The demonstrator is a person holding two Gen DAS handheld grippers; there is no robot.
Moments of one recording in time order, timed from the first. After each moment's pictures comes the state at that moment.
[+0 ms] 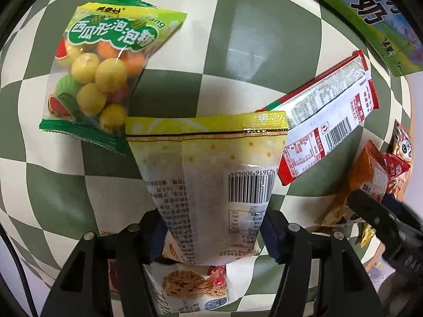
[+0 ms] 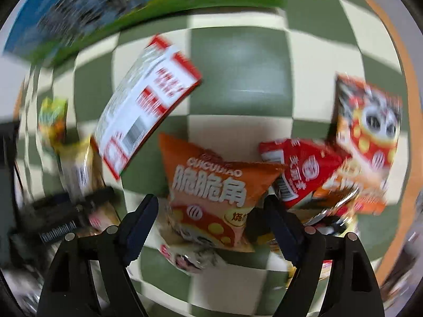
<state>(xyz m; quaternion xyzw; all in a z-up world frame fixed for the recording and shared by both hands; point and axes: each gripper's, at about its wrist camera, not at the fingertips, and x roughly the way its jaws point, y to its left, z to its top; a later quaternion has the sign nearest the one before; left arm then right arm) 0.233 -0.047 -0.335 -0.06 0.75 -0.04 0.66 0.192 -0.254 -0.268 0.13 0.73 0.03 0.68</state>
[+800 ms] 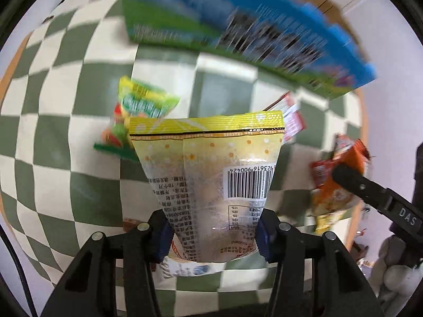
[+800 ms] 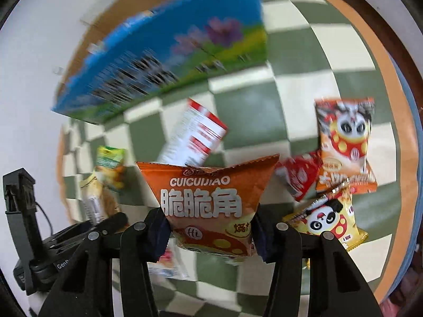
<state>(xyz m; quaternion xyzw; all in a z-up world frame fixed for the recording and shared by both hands) 0.234 -0.017 -0.211 -0.09 0.68 -0.09 0.72 0.187 -0.306 -0.154 0.23 0.66 0.06 0.72</state>
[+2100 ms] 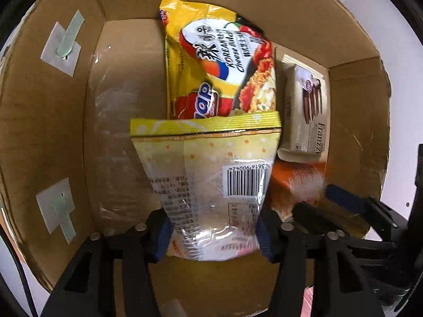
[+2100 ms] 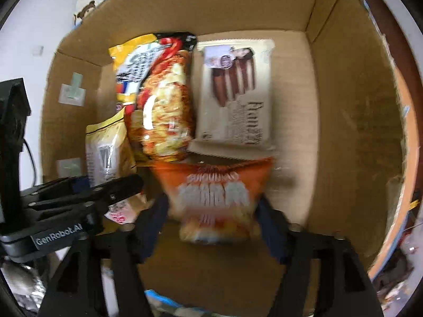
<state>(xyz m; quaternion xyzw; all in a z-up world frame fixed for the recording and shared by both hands) 0.477 -0.056 -0.244 -0.06 0.77 -0.10 0.63 0.445 -0.254 -0.210 0.13 0.75 0.07 0.64</state>
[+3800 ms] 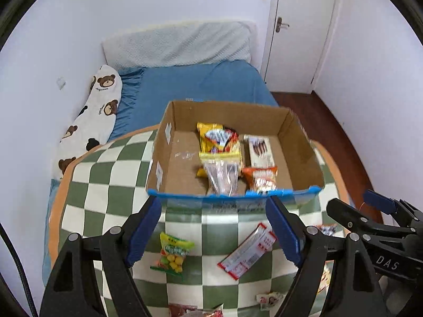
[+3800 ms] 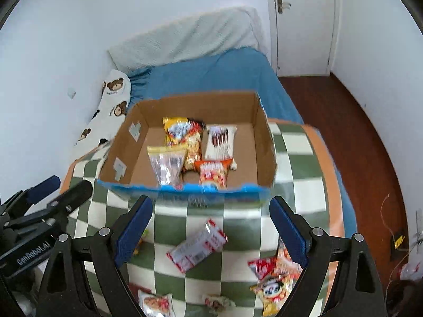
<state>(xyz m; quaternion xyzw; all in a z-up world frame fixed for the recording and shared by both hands) 0.261 -0.034 -0.038 0.02 0.48 -0.06 0.88 0.246 -0.263 -0.012 0.09 0.51 0.02 0.85</state>
